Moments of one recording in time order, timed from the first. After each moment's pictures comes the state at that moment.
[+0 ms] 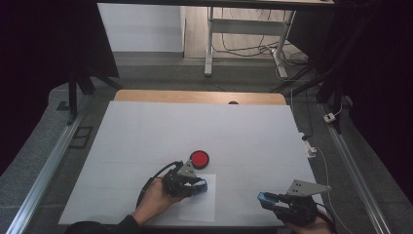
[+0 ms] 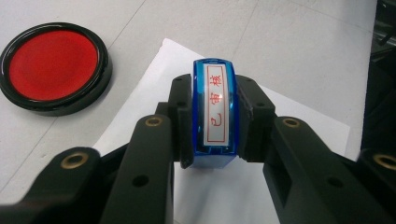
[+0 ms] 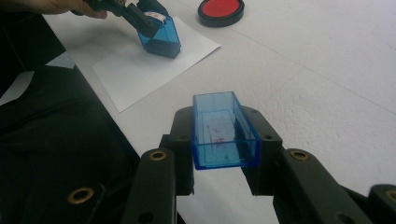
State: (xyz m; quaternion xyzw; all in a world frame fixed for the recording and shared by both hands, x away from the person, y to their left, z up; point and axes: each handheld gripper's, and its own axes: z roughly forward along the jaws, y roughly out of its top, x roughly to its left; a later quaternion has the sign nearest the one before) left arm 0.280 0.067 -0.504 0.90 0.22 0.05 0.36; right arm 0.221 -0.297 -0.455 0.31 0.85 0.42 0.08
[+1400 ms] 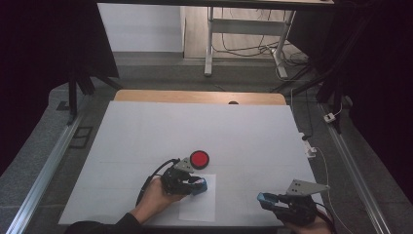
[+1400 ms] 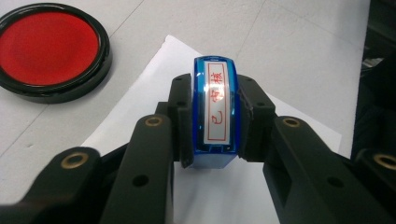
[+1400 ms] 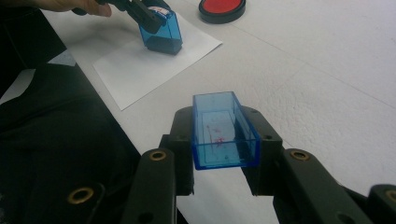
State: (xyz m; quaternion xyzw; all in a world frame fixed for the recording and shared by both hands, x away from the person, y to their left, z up) left arm 0.287 0.071 -0.508 0.89 0.26 0.01 0.37; right arm 0.222 -0.296 -0.456 0.31 0.85 0.42 0.08
